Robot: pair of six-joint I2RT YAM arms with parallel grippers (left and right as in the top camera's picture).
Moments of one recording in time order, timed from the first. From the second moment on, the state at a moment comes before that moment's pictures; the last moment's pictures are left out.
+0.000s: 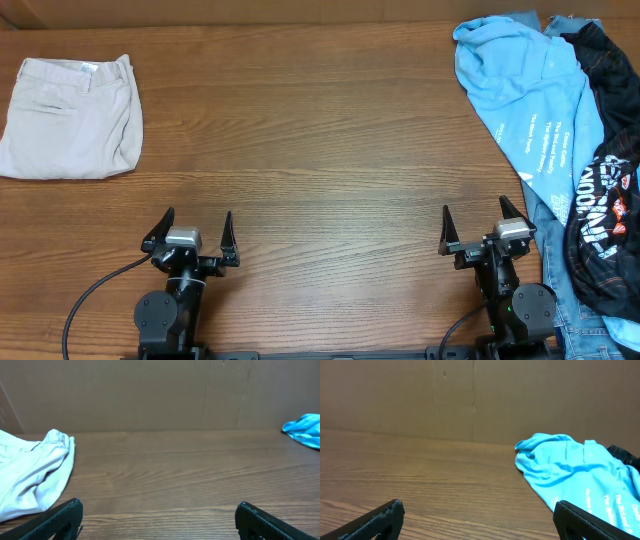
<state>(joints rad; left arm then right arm) 0.01 0.02 0.01 -0.07 0.11 -0.02 0.12 0.01 0.02 -0.03 -0.02 -0.03</state>
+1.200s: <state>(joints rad) 0.01 0.02 0.01 -0.07 0.10 -0.02 0.12 0.01 0.02 -0.01 -0.04 -0.01</state>
